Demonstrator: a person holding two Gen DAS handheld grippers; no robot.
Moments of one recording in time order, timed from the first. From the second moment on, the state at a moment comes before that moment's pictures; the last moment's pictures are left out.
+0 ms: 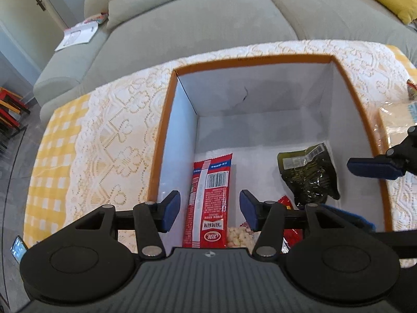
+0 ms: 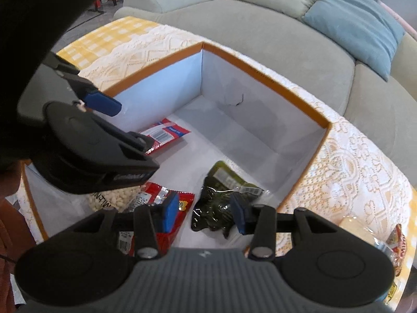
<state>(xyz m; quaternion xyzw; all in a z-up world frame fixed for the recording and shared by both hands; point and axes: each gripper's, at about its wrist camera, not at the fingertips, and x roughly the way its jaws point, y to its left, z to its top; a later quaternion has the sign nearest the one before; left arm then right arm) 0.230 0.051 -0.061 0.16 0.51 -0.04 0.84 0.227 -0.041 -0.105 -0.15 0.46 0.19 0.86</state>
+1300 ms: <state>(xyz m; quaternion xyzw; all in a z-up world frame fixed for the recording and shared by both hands) 0.095 -0.094 -0.048 0.10 0.49 -0.21 0.84 0.086 -0.264 -0.117 -0.05 0.45 0.05 0.89</state>
